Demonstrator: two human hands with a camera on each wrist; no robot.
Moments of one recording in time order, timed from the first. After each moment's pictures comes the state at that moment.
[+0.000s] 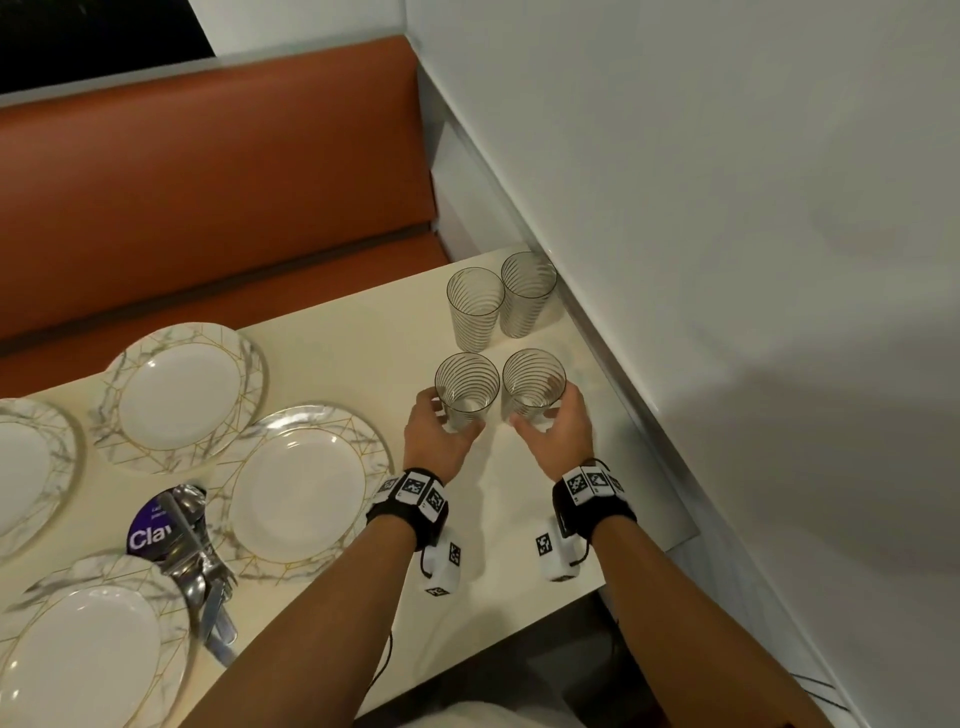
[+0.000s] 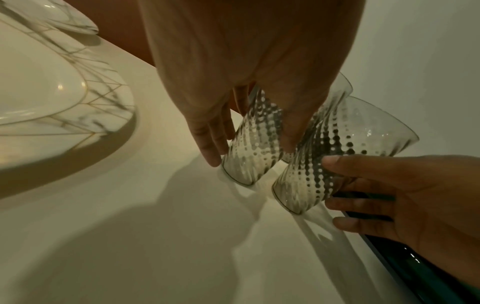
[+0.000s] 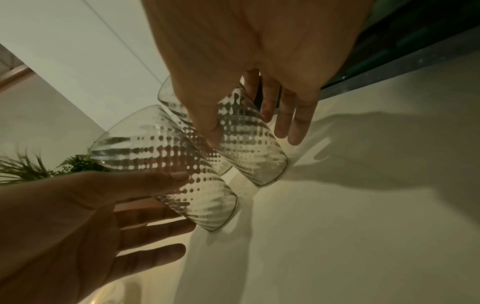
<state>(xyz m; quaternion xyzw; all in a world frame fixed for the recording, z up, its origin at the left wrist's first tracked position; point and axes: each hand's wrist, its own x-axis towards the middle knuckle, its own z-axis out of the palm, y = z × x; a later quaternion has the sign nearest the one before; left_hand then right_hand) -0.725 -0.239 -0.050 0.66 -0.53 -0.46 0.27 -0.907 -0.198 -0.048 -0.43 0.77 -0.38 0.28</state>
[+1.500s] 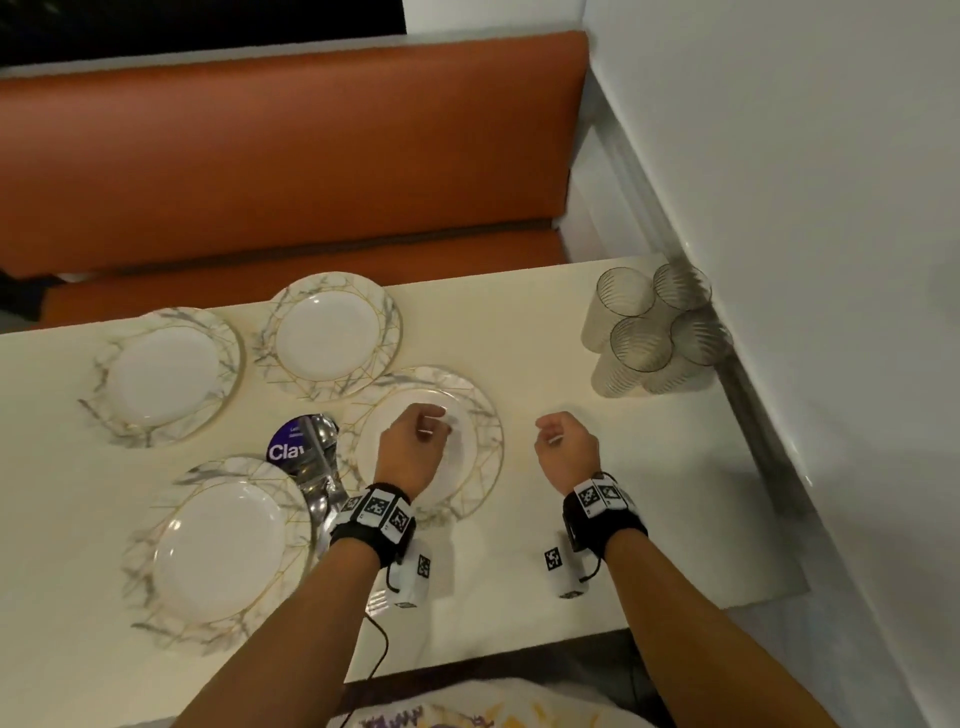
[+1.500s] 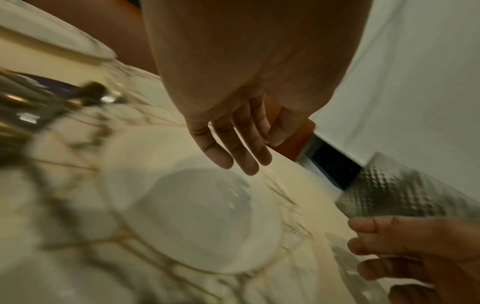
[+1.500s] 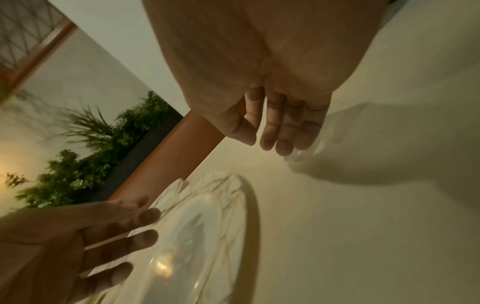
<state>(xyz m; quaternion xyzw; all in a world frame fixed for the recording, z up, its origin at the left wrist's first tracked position) -0.530 -0.201 -0.037 0.71 -0.50 -0.41 0.27 -0.765 -0.205 -0.061 -0.49 0.74 -0.25 0.39</state>
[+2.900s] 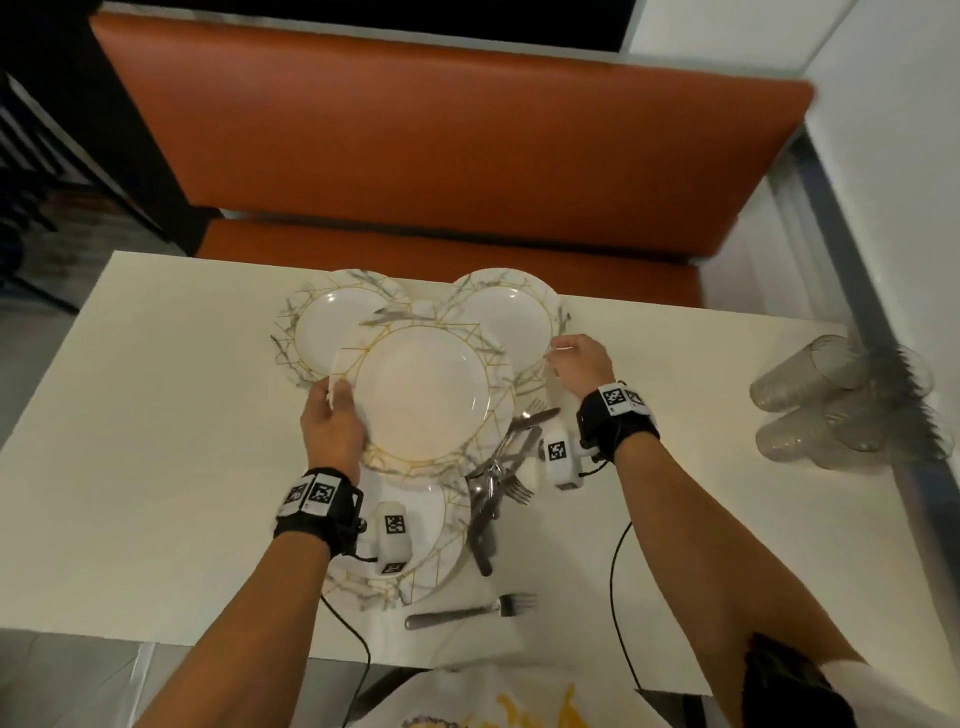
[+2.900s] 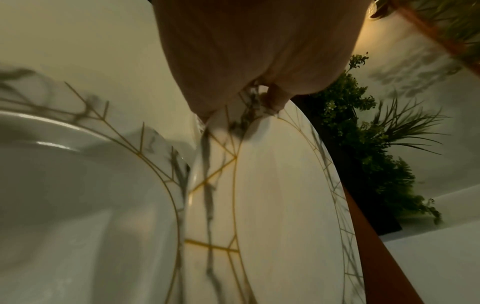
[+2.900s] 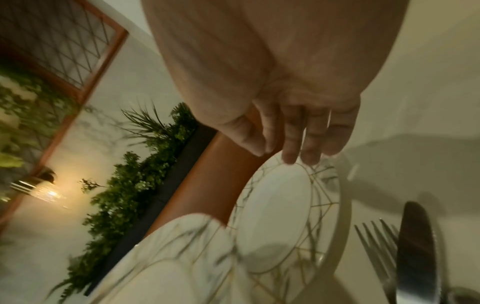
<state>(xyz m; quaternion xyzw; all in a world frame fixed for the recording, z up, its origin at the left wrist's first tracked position) -0.241 -0.160 -0.005 0.76 -0.18 -0.33 0.53 -0.517 -0.330 0.004 -0.51 0.69 -0.18 0.47</state>
